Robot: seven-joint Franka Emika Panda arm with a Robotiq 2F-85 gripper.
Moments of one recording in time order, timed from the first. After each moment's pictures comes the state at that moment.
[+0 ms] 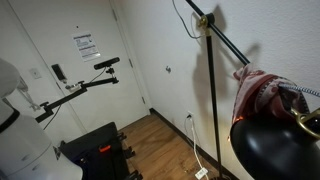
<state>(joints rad) -0.01 -0.10 0.25 -2.07 -0.03 2.92 0.40</state>
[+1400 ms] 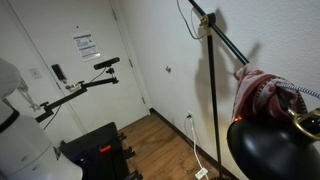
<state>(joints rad) -0.03 -0.06 0.25 -2.07 -0.15 2.87 0.44</state>
